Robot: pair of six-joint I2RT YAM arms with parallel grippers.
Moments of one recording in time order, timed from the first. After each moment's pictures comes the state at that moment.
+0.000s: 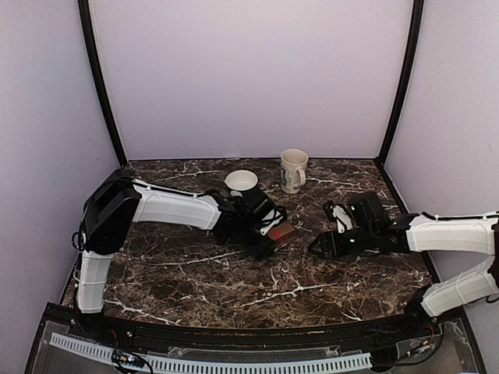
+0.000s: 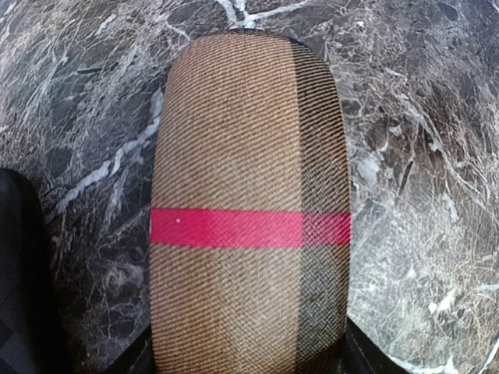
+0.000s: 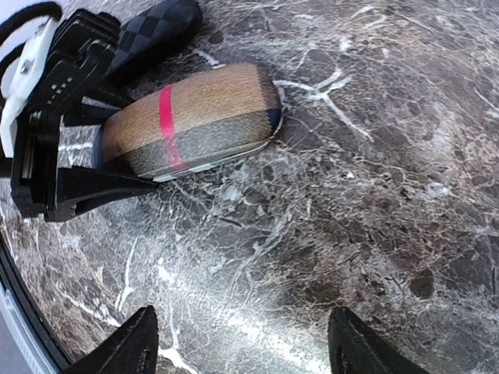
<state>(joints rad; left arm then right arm) -0.97 2.15 1.53 -0.42 -0.05 -0.03 0.64 1.24 0.57 -0.16 -0.21 0.37</state>
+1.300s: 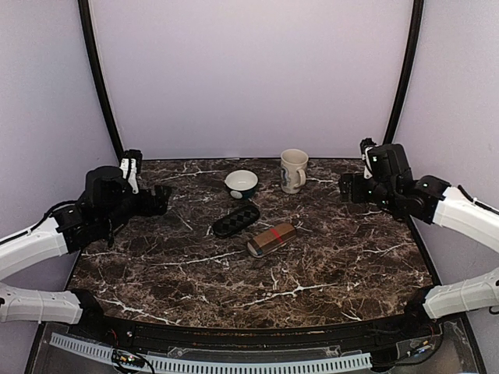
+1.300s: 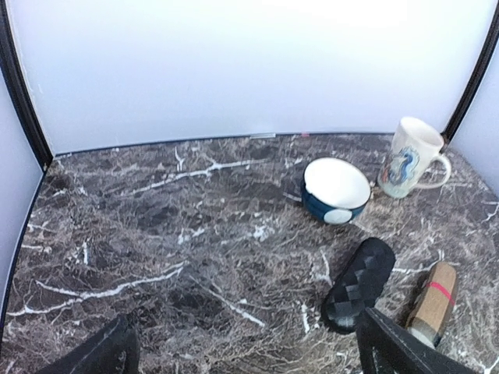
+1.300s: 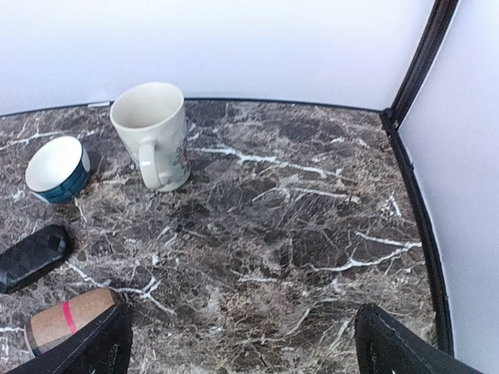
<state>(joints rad) -0.64 0.97 0.70 -0.14 -0.38 -0.26 0.63 1.11 0.93 -0.43 0.49 0.30</state>
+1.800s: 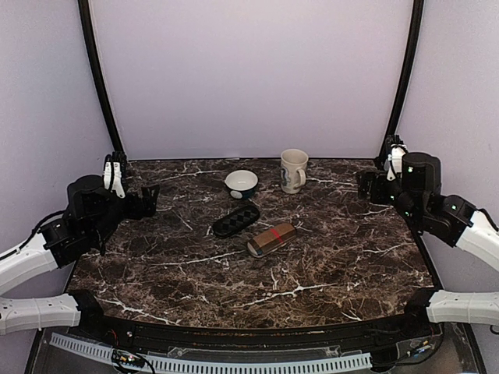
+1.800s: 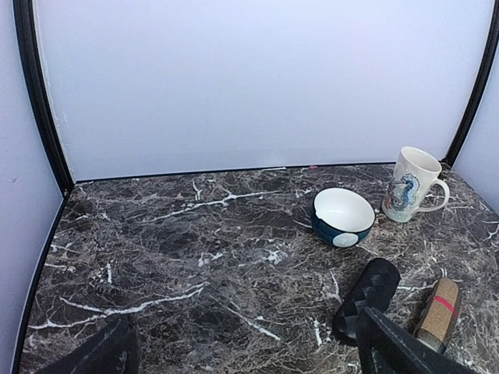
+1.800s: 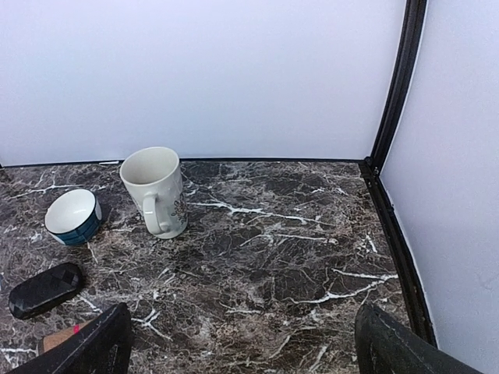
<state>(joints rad) -0.63 0.77 0.59 -0.07 -0.43 -0.19 0.63 0.84 0.80 -0.32 0.54 0.22</state>
